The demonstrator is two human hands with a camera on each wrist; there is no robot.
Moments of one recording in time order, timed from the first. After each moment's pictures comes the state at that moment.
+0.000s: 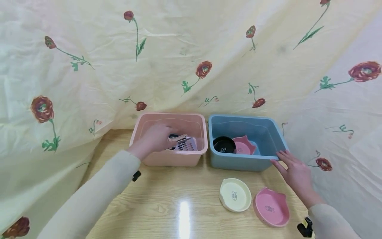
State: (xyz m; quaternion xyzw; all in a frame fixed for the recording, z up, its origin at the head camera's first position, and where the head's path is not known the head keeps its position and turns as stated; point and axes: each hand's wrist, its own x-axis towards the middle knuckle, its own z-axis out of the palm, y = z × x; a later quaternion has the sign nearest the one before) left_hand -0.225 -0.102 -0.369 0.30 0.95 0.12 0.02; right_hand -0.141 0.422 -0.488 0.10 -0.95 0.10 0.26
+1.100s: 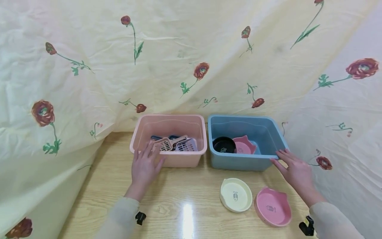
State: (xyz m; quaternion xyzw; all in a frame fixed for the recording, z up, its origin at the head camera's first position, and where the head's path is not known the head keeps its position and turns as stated) left_hand -0.149 -0.128 -0.493 0.10 0.96 0.14 -0.23; right_hand -0.141 0.425 -0.489 0.11 -0.95 0.10 0.28
